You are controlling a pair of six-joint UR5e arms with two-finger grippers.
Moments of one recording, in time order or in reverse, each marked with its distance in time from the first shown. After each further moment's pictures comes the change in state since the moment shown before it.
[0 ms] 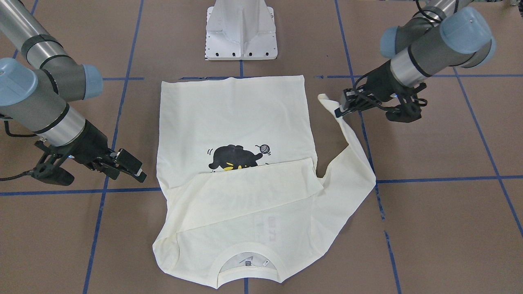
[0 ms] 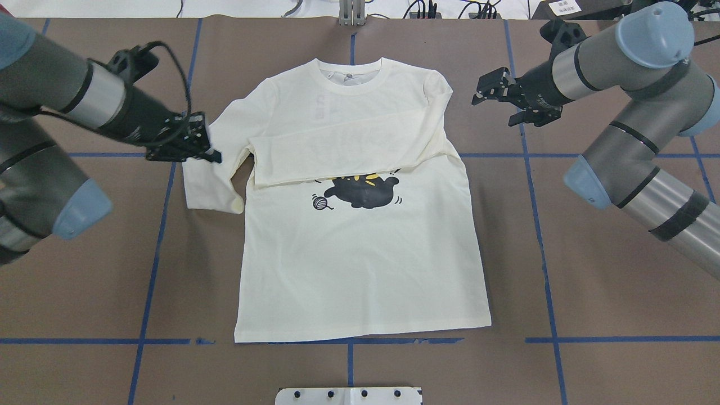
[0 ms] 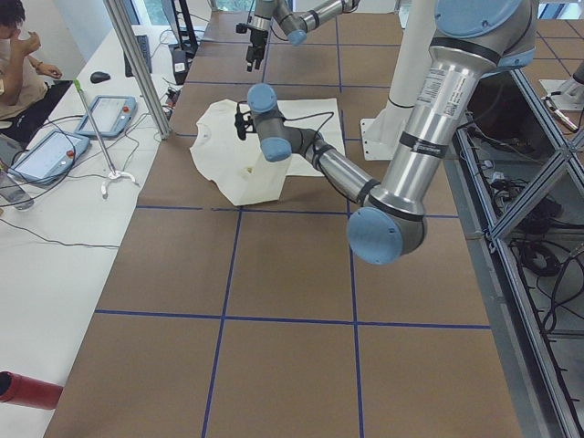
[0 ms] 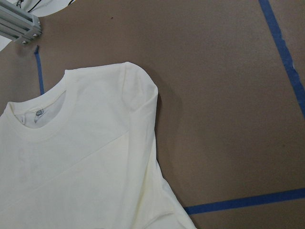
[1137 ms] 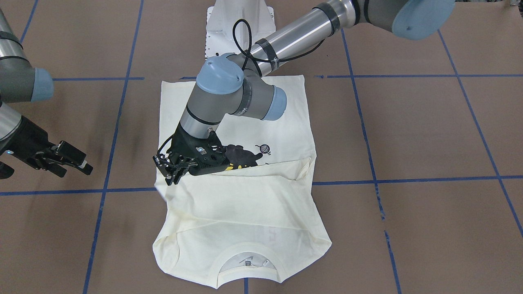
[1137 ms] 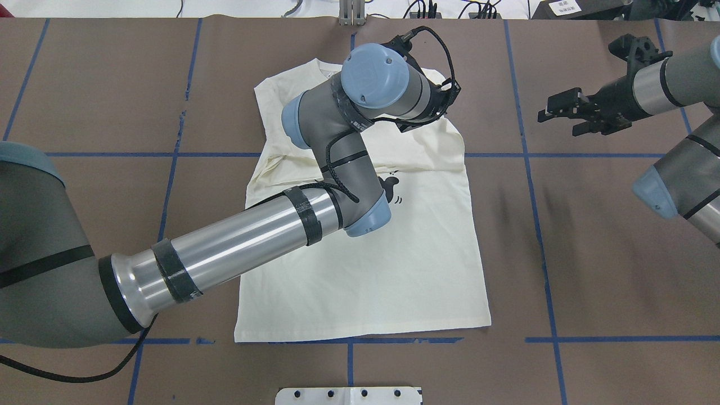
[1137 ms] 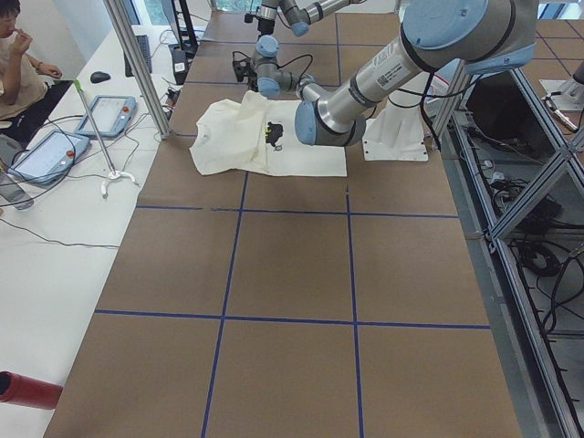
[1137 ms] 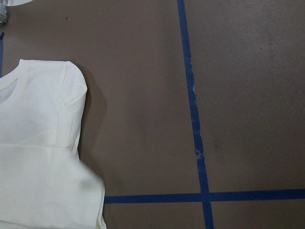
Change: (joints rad) left arm 0.312 -0.735 0.877 -0.312 0.655 -0.288; right arm 0.089 -0.144 -0.014 0.095 0.090 -0.206
